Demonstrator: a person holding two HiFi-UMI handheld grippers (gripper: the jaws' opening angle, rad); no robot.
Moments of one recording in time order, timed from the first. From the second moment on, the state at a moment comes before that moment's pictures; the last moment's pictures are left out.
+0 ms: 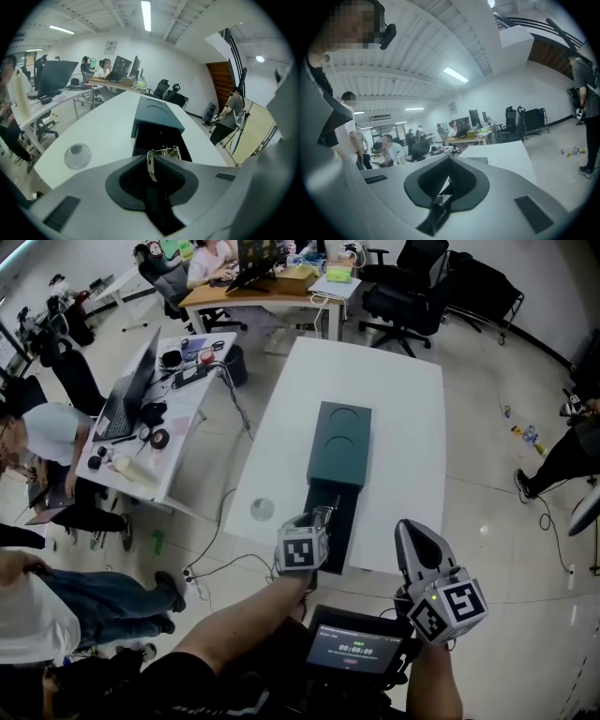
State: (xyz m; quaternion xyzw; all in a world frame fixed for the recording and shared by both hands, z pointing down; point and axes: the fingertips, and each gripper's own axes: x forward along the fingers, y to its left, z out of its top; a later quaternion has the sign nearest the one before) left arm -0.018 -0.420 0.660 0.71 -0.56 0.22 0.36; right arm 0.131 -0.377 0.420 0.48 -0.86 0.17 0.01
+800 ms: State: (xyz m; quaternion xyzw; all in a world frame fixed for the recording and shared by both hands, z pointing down) left arm 0.003 -0.414 0.660 0.72 -0.55 0.27 0.34; right arm 0.152 -0.361 0.409 0.49 -0.86 0.17 0.01
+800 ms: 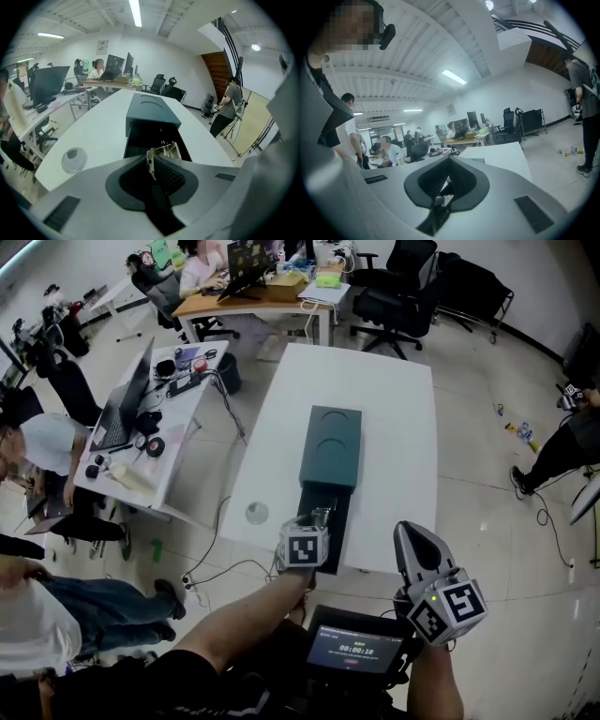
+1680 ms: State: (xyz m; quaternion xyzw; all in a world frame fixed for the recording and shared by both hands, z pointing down) left arm 0.022 -0.414 0.670 0.72 -0.52 0.30 0.34; right arm 0.154 -0.357 0.408 0.49 -0.85 0.17 0.00
